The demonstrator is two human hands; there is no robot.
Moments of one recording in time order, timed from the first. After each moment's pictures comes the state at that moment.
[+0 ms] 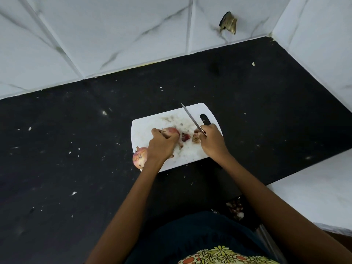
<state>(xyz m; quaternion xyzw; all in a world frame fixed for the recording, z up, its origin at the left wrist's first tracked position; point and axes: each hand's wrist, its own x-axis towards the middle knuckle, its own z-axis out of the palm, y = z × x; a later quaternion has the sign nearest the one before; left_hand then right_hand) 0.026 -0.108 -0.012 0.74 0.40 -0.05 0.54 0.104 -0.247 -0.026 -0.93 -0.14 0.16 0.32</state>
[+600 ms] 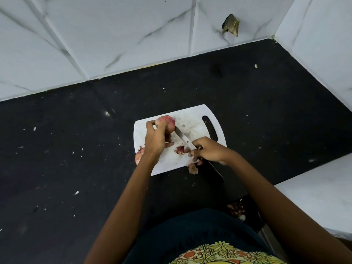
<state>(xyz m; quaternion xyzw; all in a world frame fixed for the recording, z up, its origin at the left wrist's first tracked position) 0.032 -0.092 -0.002 0.63 0.38 0.05 0.68 0.100 -0.252 -0.012 -0.79 -0.17 0.46 0.38</state>
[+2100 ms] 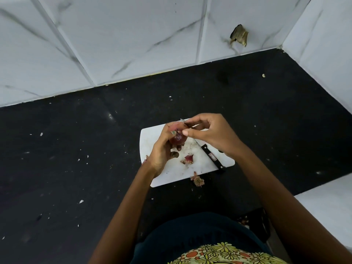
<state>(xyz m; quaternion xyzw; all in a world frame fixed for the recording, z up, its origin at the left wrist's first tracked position) 0.019 -0.080 0.011 0.58 0.18 -0.03 0.79 0.117 -0.219 0.059 -0.80 -0.26 0.23 0.50</state>
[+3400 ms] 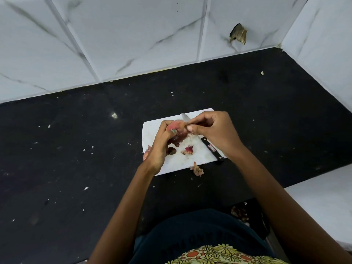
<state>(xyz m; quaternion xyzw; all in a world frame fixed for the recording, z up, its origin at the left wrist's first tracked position) -0.011 -0.091 0.023 0.65 0.18 0.01 0.74 0.084 -0.231 0.069 -0.79 -0.23 0.18 0.53</state>
